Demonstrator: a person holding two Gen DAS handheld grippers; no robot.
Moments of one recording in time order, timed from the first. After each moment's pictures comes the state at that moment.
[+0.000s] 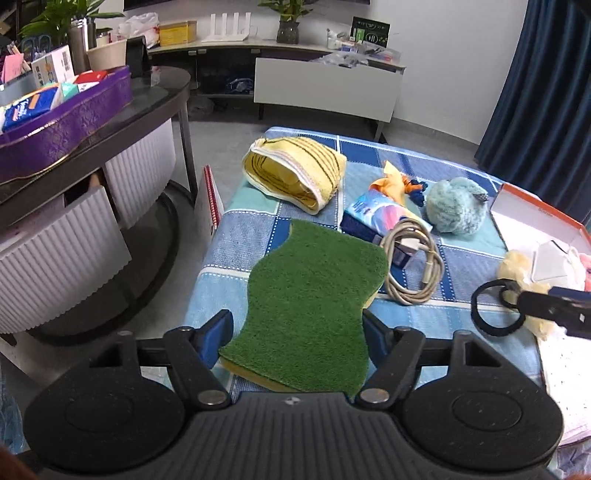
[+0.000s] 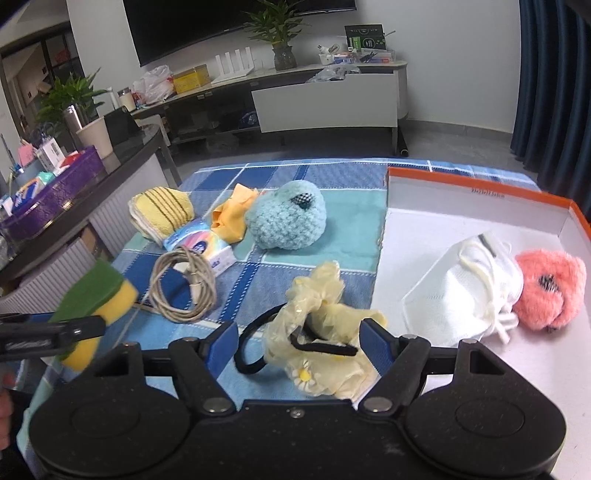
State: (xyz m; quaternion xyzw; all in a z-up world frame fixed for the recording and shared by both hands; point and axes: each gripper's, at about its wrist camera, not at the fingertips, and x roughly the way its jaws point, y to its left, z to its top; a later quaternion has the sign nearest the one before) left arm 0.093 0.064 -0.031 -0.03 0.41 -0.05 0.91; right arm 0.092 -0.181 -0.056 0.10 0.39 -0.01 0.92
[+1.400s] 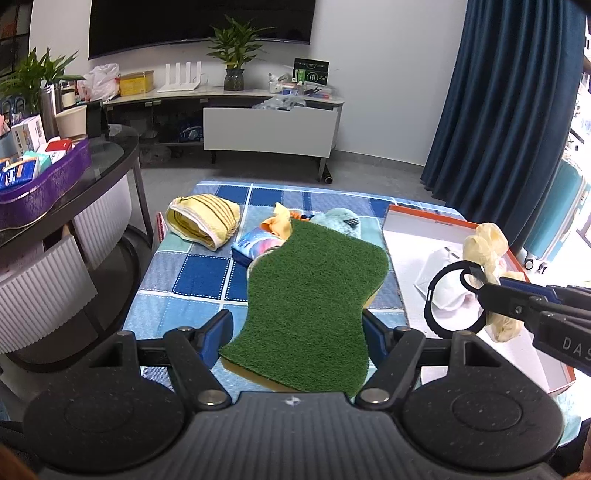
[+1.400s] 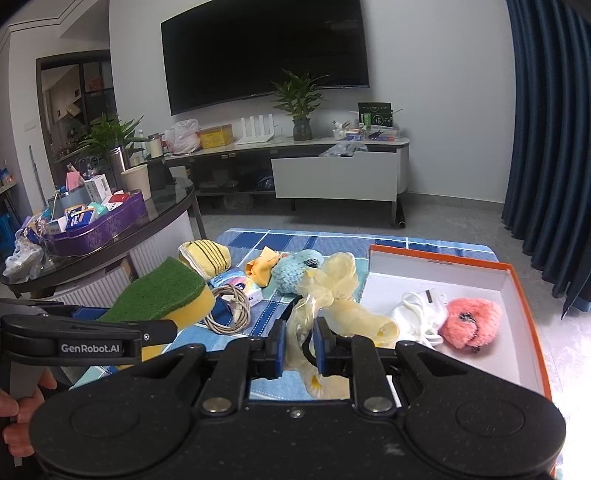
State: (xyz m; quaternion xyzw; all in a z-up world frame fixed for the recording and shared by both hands) left arm 0.020 -0.007 0.023 -0.01 0.34 -0.11 0.93; right arm -0.023 -0.175 0.022 0.06 0.28 0.00 0.96
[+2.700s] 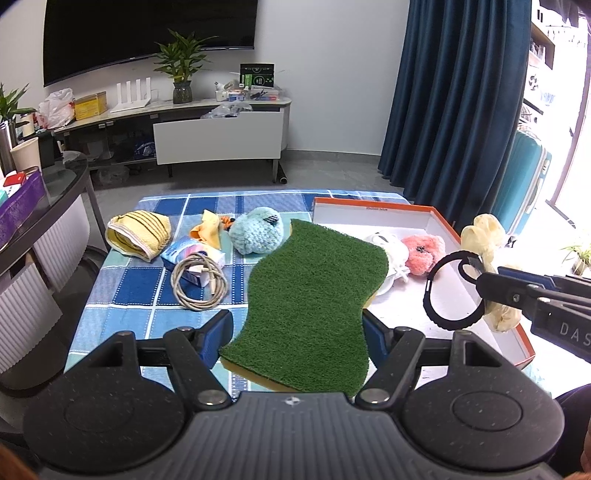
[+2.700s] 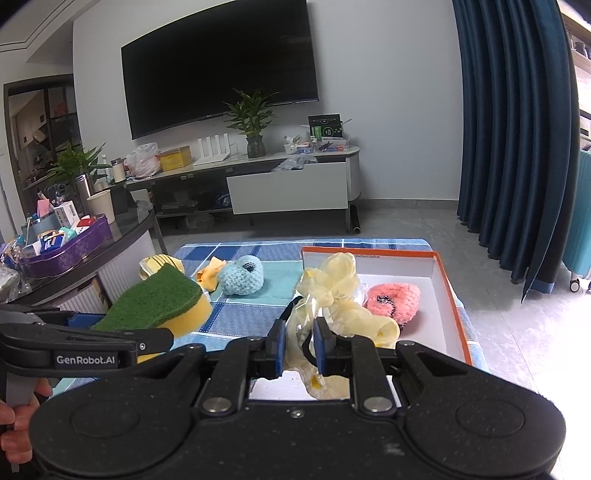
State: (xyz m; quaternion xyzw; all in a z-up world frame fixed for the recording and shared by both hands) left arm -0.007 -0.060 0.026 0.03 0.33 -0.17 0.93; right arm -0.079 -0.217 0.029 0.08 0.26 -0.07 0.96
